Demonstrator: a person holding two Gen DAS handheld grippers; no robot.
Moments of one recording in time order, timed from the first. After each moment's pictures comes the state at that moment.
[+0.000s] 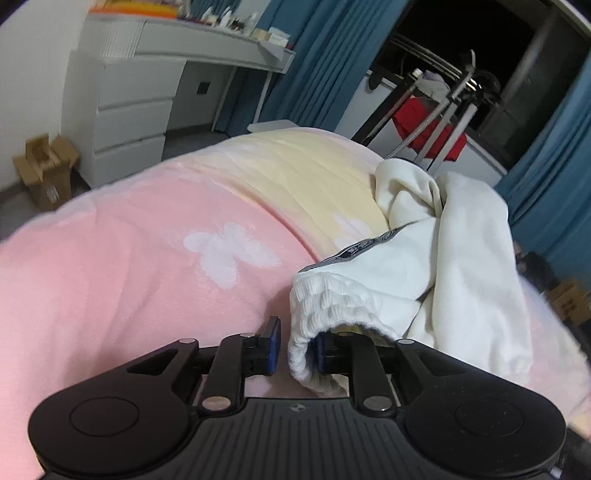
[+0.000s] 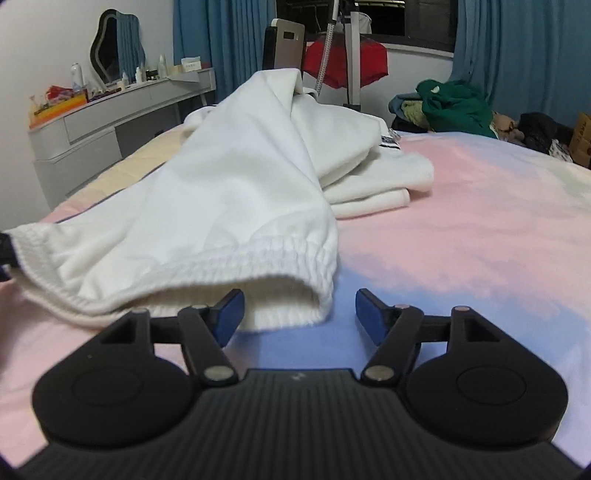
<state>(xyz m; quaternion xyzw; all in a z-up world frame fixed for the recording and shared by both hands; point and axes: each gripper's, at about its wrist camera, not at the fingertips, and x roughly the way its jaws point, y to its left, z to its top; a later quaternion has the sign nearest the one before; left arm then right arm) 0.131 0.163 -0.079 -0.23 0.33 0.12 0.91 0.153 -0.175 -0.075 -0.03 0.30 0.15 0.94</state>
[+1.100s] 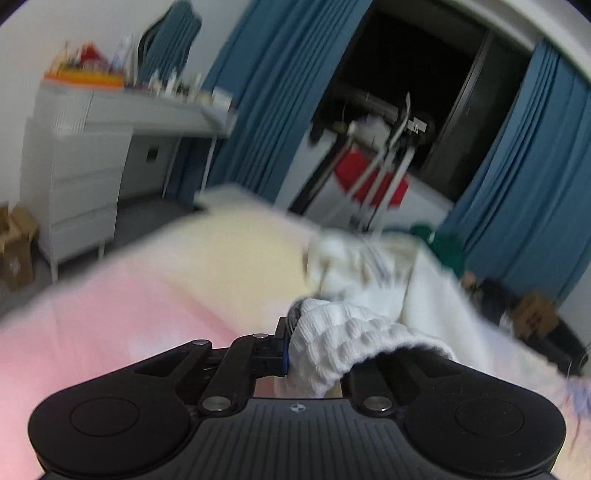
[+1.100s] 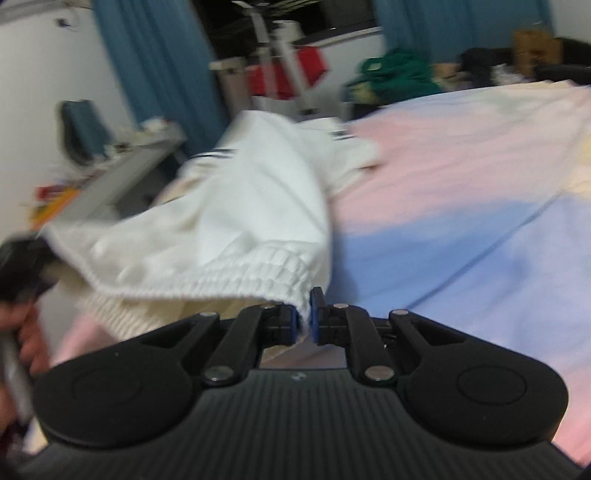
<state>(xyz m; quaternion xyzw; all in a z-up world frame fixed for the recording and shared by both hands) 0.130 0.172 0.008 -0.21 0.20 0.06 0.96 0.044 -0.197 -0.016 0.18 0.31 0.14 0.92</state>
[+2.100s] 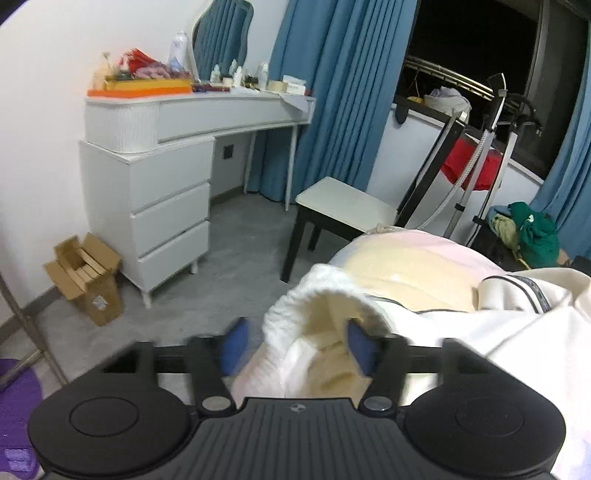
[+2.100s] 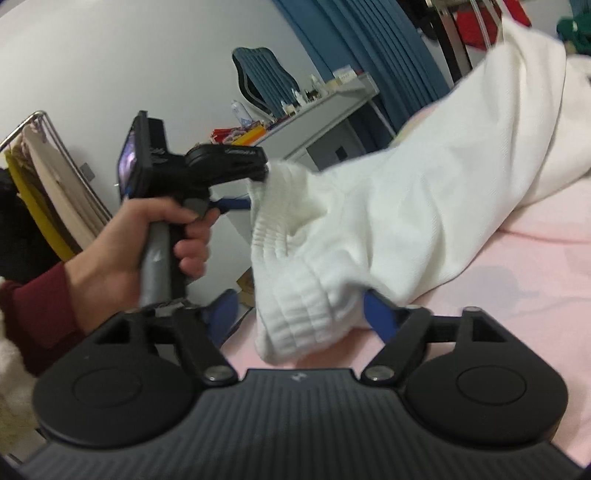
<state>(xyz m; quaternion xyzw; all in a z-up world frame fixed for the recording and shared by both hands) 0.150 0.373 0.009 -0.14 0.29 0.18 0.93 0.080 0.036 -0.031 0.17 0.29 0.40 0.85</state>
